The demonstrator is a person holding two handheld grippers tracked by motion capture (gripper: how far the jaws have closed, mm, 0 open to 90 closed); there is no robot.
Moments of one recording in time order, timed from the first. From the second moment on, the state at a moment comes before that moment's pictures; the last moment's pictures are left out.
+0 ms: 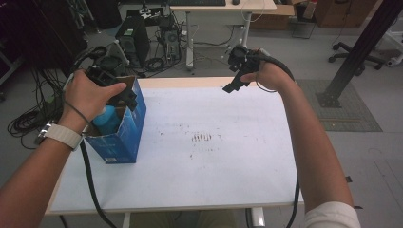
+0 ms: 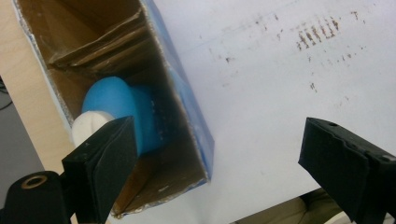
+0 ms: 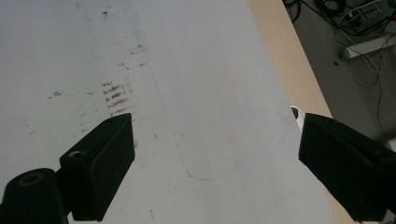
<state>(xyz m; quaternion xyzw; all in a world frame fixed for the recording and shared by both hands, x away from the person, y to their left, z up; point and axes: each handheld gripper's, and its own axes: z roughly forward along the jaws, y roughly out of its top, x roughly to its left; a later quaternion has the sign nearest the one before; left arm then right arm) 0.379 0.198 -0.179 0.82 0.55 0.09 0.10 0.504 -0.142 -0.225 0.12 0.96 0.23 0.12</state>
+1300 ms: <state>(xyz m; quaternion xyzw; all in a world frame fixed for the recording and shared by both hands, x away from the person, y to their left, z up) 0.360 0.159 -0.179 0.87 0.47 0.07 0.11 0.496 -0.143 -0.225 0.12 0.96 0.23 0.12</state>
